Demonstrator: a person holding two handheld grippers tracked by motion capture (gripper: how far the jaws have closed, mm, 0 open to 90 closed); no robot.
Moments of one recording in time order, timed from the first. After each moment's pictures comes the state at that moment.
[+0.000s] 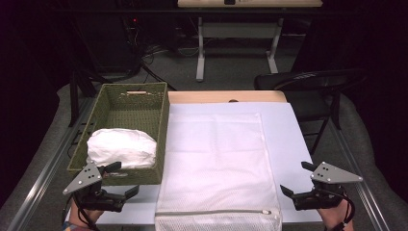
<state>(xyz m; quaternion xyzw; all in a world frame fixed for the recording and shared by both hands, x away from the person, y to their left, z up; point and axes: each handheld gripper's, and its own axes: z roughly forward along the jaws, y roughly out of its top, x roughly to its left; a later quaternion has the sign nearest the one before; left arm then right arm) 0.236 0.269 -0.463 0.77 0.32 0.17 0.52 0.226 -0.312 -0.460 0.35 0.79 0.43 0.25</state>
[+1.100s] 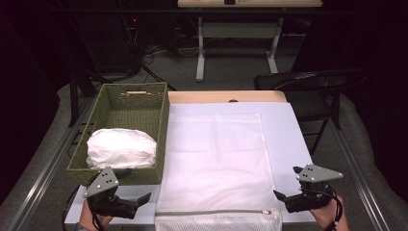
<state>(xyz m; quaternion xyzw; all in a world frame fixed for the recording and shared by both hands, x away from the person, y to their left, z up) 0.226 0.235 -0.466 0.81 0.32 0.15 0.47 0.234 -0.295 -0.474 0.36 0.83 0.37 0.22</state>
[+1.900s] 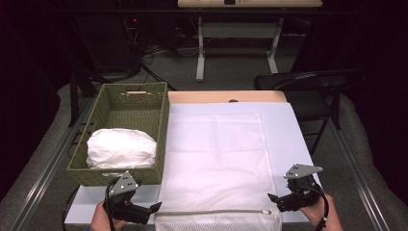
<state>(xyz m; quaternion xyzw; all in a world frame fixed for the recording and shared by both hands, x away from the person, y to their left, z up) 0.226 0.208 -0.484 0.85 0.36 0.10 0.38 0.247 -0.279 -0.492 0.39 0.85 0.30 0.17</state>
